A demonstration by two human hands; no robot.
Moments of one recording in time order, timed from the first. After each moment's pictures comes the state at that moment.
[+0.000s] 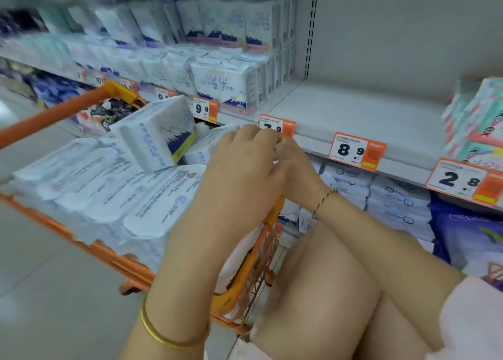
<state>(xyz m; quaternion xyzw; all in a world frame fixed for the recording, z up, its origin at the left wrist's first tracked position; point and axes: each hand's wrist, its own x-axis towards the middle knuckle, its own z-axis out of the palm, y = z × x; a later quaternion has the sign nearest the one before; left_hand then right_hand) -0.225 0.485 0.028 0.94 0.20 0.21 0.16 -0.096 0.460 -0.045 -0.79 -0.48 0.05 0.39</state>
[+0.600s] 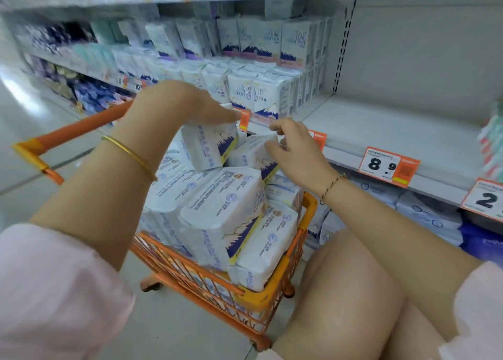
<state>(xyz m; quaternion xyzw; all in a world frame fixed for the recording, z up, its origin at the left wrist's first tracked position) -0.240 0.623 0.102 0.89 0.44 -0.10 -0.01 -0.128 0.495 -0.005 -0.76 -0.50 0.02 0.41</state>
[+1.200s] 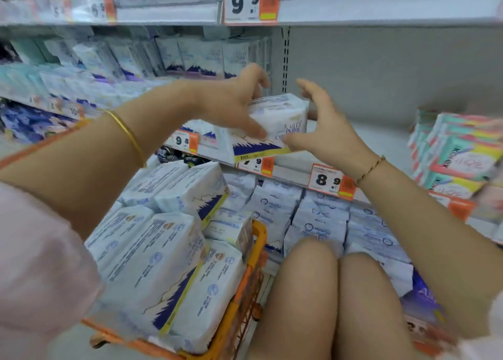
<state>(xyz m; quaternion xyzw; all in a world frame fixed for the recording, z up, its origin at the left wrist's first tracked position) -0.120 0.581 0.124 0.98 0.09 -0.01 0.18 -0.029 0.425 0.052 -0.76 -0.41 0.00 0.49</state>
